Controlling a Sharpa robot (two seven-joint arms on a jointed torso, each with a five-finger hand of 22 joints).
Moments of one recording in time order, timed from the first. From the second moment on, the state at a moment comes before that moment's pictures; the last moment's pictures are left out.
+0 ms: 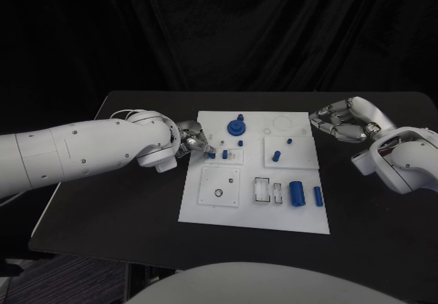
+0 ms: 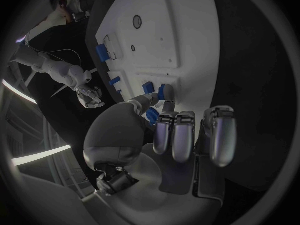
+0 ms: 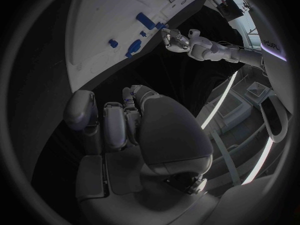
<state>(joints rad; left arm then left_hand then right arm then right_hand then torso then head) 1.33 -0.82 -0.21 1.52 -0.93 -0.07 -0.42 1.04 -0.03 0.53 0.03 0.40 1.07 0.04 0.21 1.10 1.46 -0.04 1.57 1.31 1.47 -0.09 1.57 1.31 0.02 1.47 0.03 1.44 1.31 1.33 -0.97 -0.25 1.50 -0.84 -0.52 0.26 1.42 -0.01 0.26 0.19 0.46 0.99 0.11 0.14 0.22 1.37 0.03 1.42 1.31 1.46 -0.03 1.29 1.31 0.09 1.38 0.06 1.08 1.31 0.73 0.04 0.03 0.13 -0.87</state>
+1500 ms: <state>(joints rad) 1.32 -0.81 -0.21 1.51 -0.96 -0.06 -0.41 1.04 -0.02 0.53 0.03 0.31 1.07 0.03 0.20 1.09 1.46 -0.04 1.57 1.31 1.47 -0.09 1.57 1.31 0.03 1.46 0.02 1.42 1.31 1.33 -0.97 -0.25 1.50 -0.84 -0.52 0.25 1.42 -0.01 0.27 0.18 0.48 0.99 0.11 0.14 0.22 1.37 0.03 1.43 1.31 1.46 -0.03 1.29 1.31 0.09 1.38 0.06 1.07 1.31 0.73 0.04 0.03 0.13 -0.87</state>
